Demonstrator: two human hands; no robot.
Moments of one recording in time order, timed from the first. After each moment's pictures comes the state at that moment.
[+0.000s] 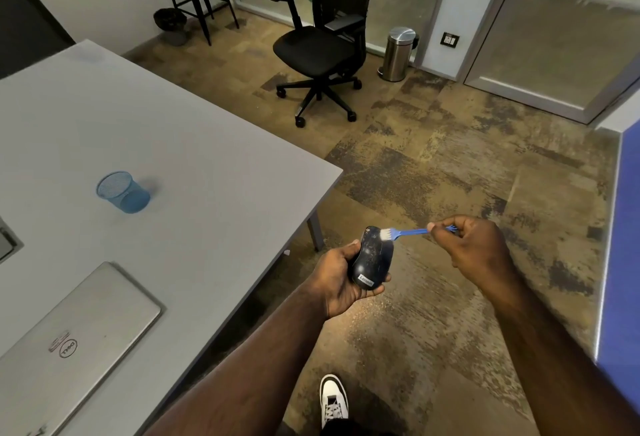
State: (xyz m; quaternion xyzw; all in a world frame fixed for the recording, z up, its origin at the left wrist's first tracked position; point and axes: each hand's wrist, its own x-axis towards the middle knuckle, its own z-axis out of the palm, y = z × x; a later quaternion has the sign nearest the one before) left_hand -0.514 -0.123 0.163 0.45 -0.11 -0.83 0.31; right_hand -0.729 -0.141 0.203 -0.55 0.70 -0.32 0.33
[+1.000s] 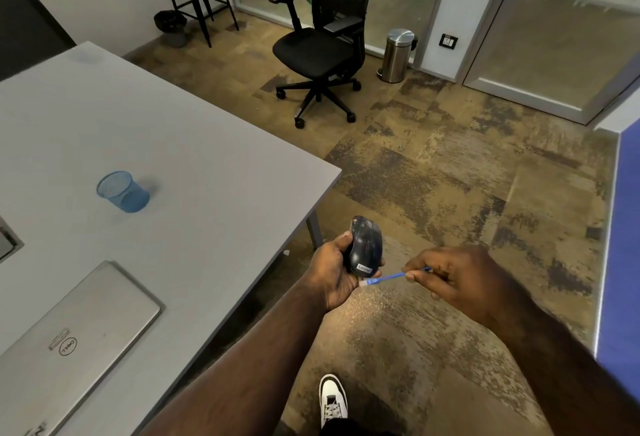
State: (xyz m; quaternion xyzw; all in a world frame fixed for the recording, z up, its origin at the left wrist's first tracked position) left_hand -0.516 -0.127 0.162 0.44 -0.08 -0.81 0.39; right_hand -0.726 -0.094 0.231 -0.80 0.50 -0.19 0.26
